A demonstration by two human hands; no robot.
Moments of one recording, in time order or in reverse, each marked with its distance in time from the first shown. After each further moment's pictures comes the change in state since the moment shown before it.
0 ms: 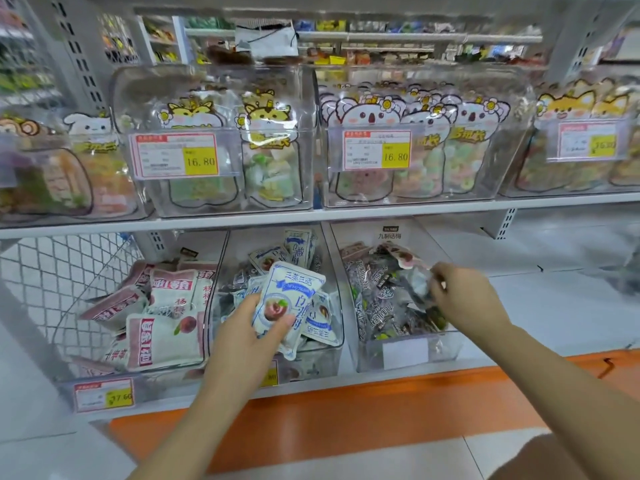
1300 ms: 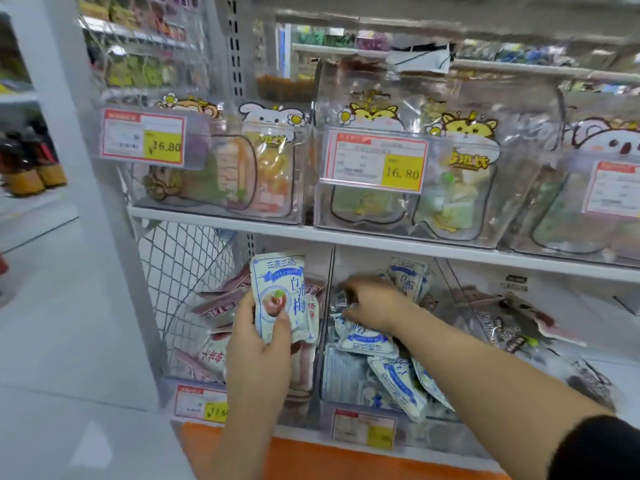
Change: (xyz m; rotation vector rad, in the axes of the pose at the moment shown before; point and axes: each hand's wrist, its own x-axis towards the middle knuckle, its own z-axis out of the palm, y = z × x) left_hand 0.031 -0.062 -0.080 -0.309 0.482 -0.130; right_hand 0.079 -0.250 0.118 -0.051 -0.489 -0.529
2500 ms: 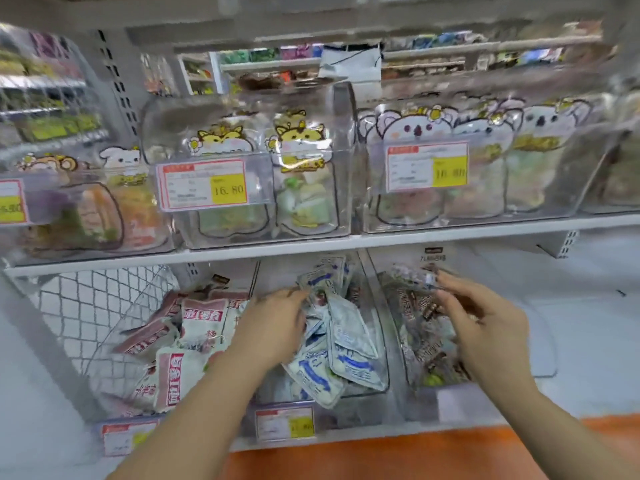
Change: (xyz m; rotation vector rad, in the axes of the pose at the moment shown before) left_hand 0.016 0.026 0.105 1.180 -0.595 0.630; right_hand -0.194 0.120 -0.007 0.609 1.115 0.246
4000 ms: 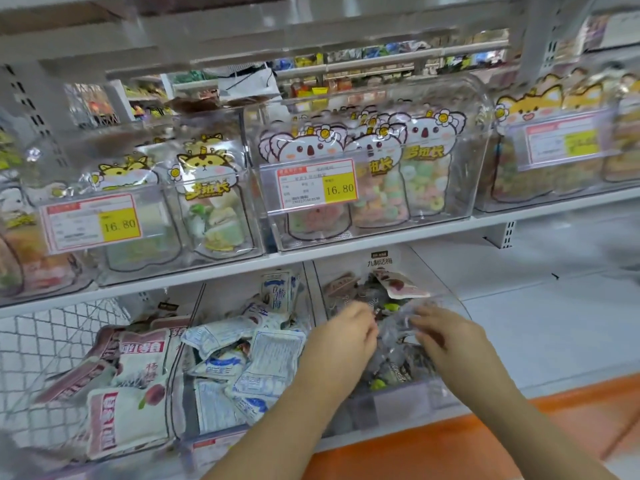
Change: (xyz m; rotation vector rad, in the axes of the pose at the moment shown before) left_hand 0.008 0.154 0.015 -0.358 0.104 0.270; right_hand 0.001 0.038 -0.061 -0.369 -0.428 0.153
